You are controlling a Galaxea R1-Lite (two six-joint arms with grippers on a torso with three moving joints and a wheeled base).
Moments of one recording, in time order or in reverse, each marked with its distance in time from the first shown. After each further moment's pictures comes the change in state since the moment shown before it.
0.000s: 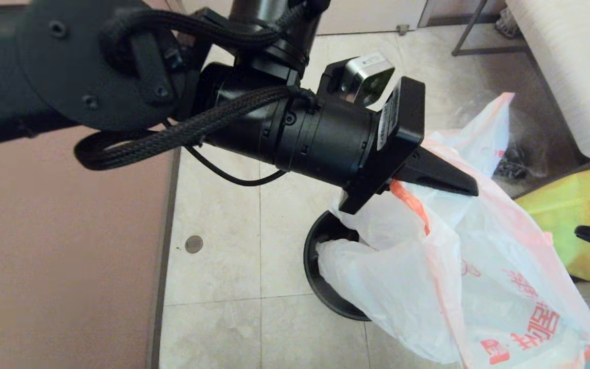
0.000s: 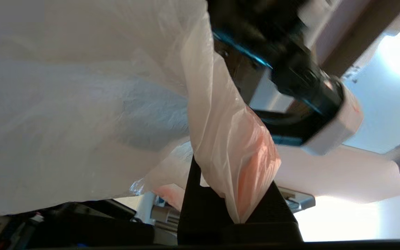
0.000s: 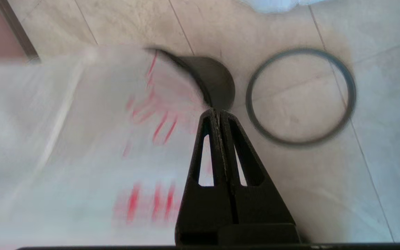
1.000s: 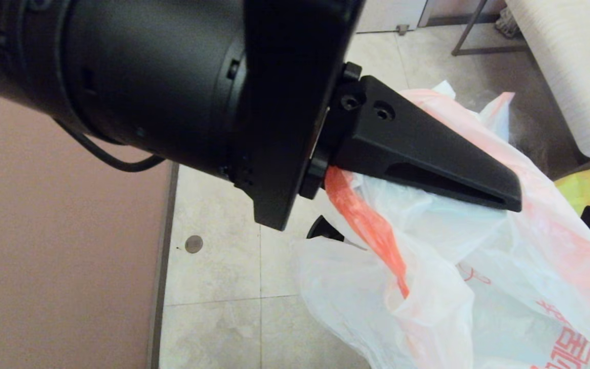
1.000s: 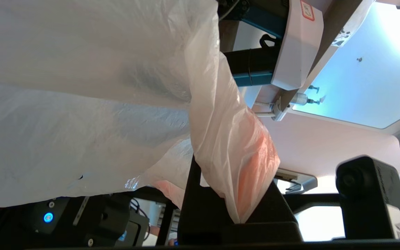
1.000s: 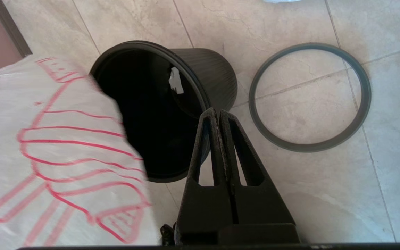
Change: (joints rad) left arm -0.147 -0.224 -0.005 0.218 0.109 -0.007; right arm 0.038 0.190 0.021 -0.185 0.000 -0.012
